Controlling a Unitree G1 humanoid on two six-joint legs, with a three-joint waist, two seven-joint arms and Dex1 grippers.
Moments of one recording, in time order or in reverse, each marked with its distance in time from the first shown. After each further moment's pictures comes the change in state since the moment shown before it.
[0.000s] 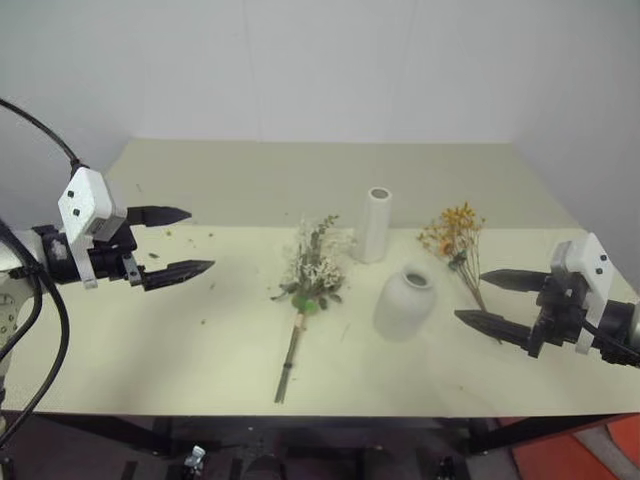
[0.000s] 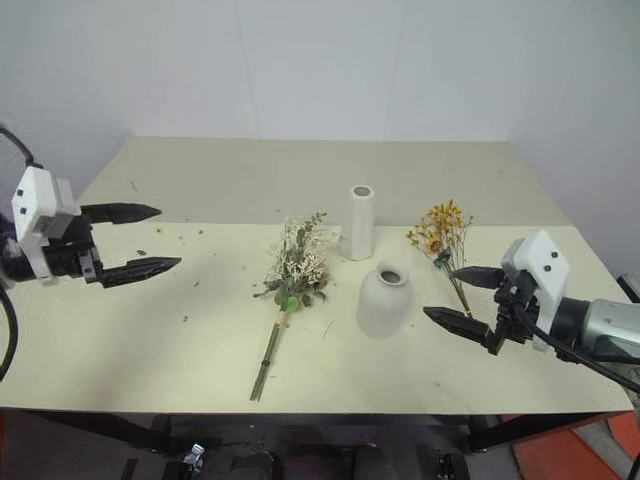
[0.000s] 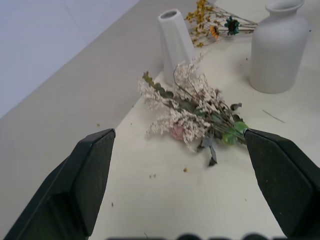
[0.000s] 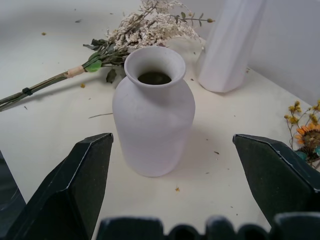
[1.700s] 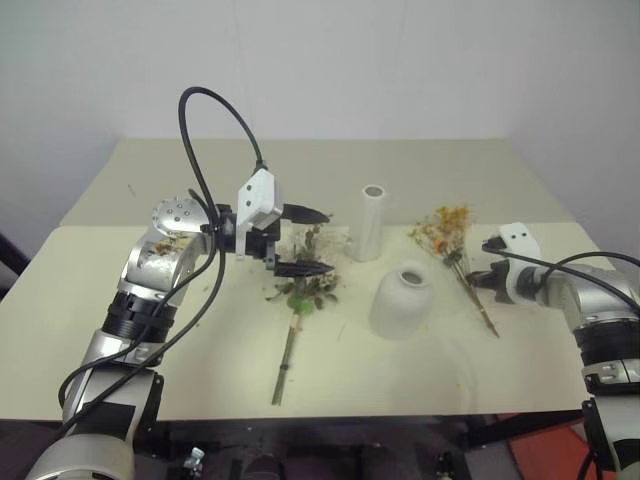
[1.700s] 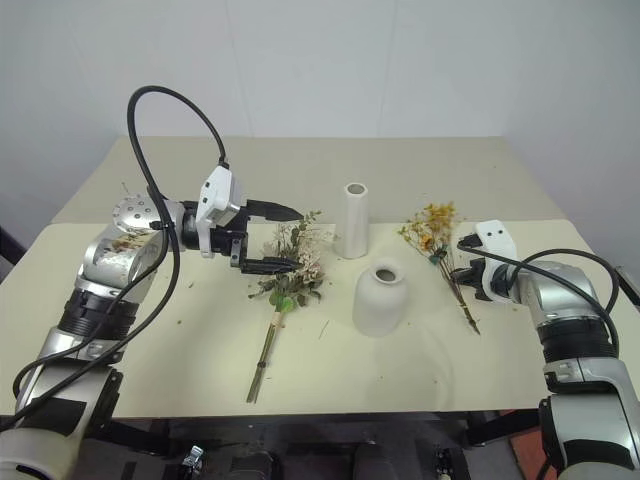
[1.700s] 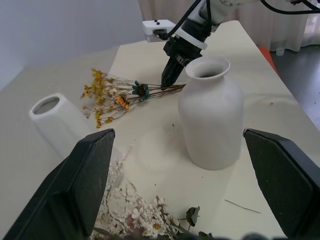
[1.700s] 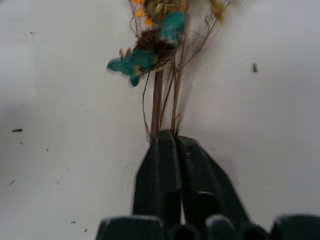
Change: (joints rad) left arm -0.457 -0.464 -0.461 0.340 0.212 -0.199 -0.151; right arm -0.754 0.209 0.553 1.036 -0.476 0.082 -0.172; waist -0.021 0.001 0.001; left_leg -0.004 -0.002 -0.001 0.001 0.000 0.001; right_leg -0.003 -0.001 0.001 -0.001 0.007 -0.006
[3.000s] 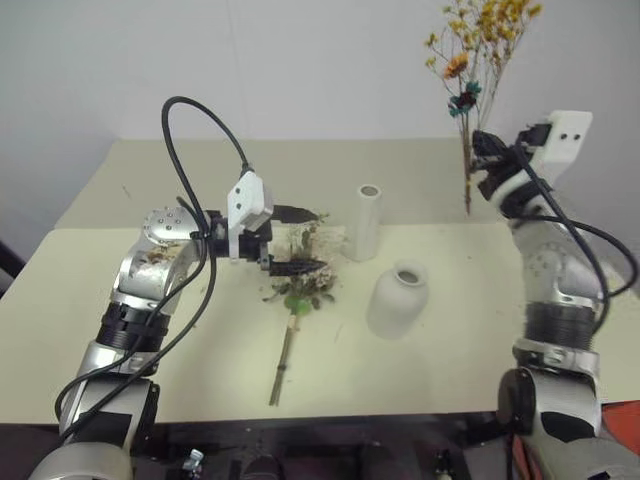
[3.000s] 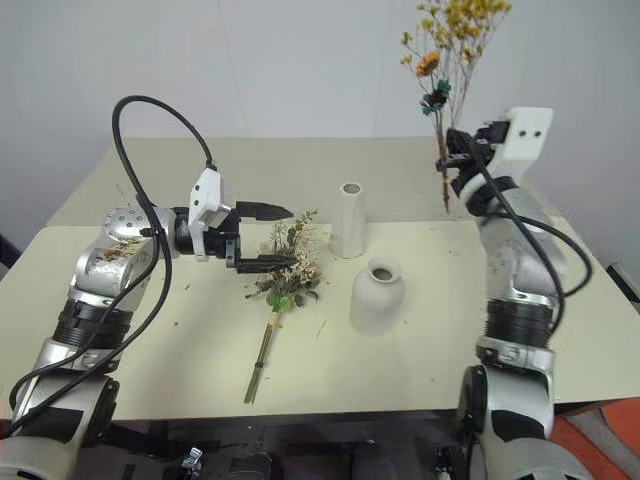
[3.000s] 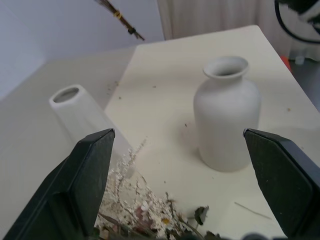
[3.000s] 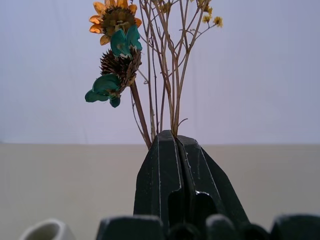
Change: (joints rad) left arm 0.045 -0.017 0.085 -0.029 -0.030 0.039 0.098; right arm -0.173 0.422 -0.378 -0.172 0.038 -0.576 -0.286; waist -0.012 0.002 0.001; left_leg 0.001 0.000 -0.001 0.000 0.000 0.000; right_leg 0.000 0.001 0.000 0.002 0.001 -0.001
